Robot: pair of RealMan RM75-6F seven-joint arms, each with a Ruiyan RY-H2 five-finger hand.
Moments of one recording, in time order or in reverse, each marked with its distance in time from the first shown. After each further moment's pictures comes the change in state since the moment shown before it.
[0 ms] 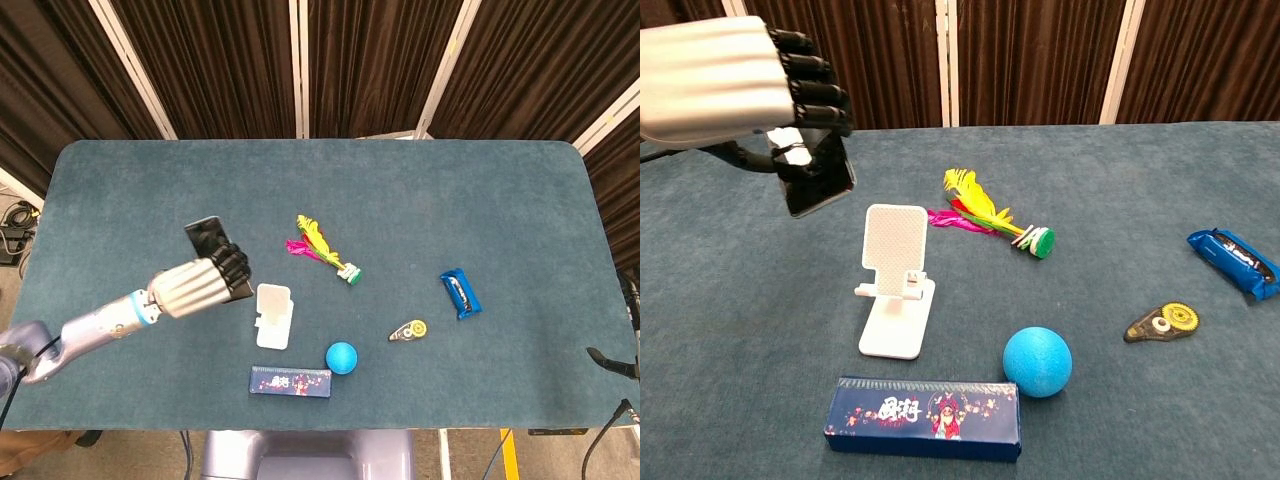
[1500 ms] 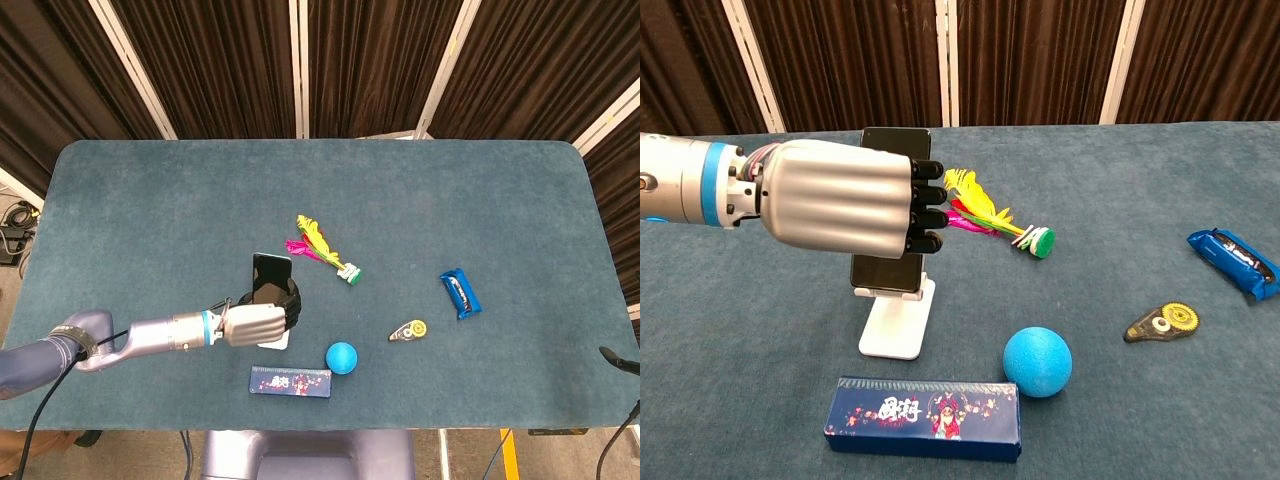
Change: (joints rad) left arm -0.194 -0.069 0.056 -0.130 0.078 -0.334 0.289; right arm -0.009 0.023 0.008 0.030 0.012 -0.018 0.101
